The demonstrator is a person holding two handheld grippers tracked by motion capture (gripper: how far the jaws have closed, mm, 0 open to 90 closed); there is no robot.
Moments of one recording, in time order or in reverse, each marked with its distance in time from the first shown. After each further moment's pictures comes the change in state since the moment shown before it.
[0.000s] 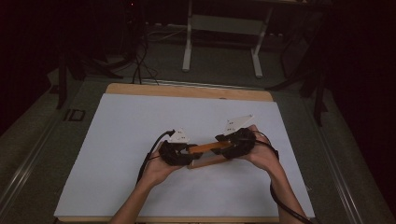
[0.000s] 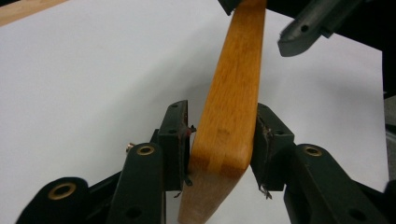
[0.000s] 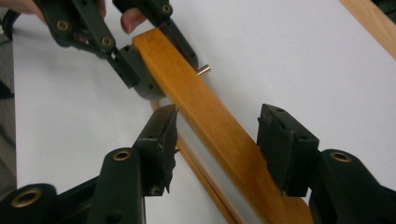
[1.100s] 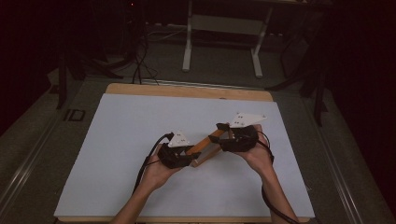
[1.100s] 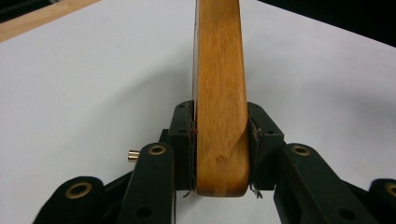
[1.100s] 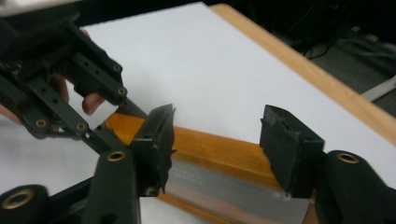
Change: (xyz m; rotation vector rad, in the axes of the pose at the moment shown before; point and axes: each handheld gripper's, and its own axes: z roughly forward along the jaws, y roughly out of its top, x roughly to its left) left arm -0.013 0.000 -0.007 -0.002 0.088 0.008; right arm 0.004 0.007 -0.012 -0.245 -0.152 0.137
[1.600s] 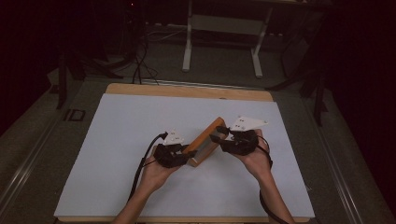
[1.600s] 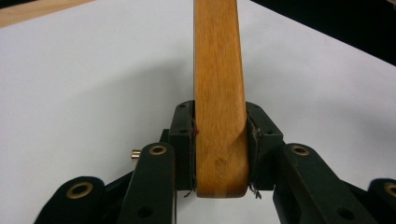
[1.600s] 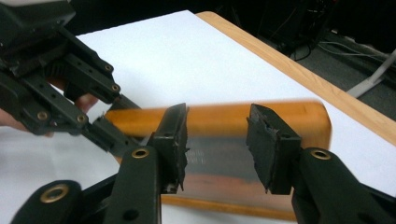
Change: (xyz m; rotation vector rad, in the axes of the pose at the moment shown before) left arm 0.004 -0.006 -0.005 -0.019 0.028 -0.093; right arm 0.011 -0.006 -0.002 -0.048 -0.067 0.035
